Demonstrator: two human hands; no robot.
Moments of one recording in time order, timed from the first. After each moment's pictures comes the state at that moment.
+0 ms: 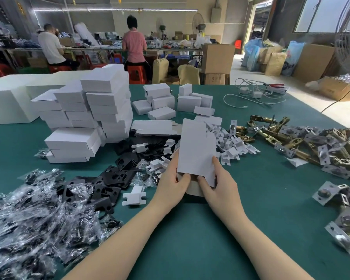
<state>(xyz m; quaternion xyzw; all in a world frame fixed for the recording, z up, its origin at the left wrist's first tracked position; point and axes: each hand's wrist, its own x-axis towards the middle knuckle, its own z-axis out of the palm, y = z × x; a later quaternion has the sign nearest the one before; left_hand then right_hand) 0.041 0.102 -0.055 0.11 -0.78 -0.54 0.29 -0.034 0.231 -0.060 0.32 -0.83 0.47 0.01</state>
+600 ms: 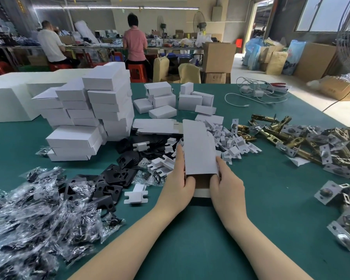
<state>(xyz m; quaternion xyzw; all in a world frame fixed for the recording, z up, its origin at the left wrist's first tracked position) 0.045 0.115 -0.056 0.15 -0.83 -0.49 0.23 -0.024 0.231 -0.054 0.25 -0.84 0.48 0.07</state>
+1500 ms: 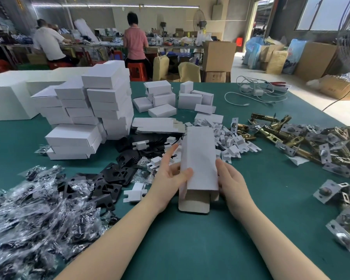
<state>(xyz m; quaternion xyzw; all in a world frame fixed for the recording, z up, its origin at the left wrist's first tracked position) 0.049 0.092 -0.055 0.11 -0.62 -0.74 0.22 -0.044 0.238 -0.047 0.19 -0.67 0.69 -0.20</state>
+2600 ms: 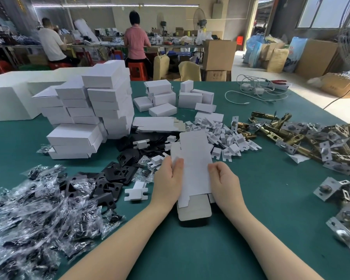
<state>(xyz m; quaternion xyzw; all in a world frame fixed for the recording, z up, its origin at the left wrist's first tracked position) 0.047 0.104 -0.058 0.24 -0.75 -0.49 0.36 -0.033 0.229 -0.054 0.26 -0.78 0.57 -0.04</state>
